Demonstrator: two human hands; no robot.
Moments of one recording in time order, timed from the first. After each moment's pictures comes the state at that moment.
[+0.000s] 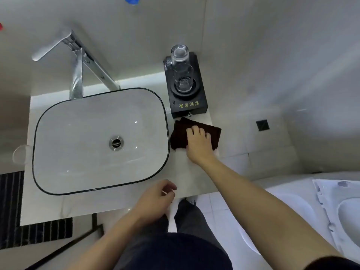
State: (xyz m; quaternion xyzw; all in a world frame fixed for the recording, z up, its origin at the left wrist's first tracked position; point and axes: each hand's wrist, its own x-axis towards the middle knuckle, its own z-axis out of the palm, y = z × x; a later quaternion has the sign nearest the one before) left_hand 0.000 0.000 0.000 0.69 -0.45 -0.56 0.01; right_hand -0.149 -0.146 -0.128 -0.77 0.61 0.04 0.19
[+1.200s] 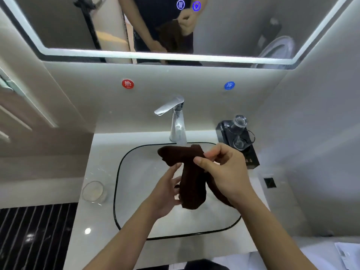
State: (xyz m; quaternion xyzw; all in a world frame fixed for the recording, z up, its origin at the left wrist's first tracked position) left_hand 0.256 -0.094 0.034 0.48 -0.15 -0.79 0.36; right_hand 0.097 -0.119 0.156 -0.56 0.55 -0.39 0.48
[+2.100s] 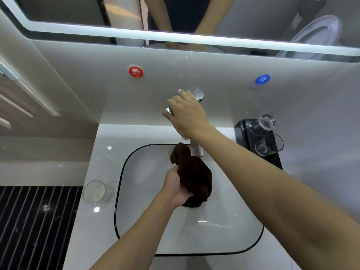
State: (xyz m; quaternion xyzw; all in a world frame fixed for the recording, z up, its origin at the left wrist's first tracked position) left_hand 0.255 -0.166 -0.028 0.48 0.12 -0.75 0.44; right_hand 0.225 -0.330 0.051 -0.90 0.42 -0.09 0.05
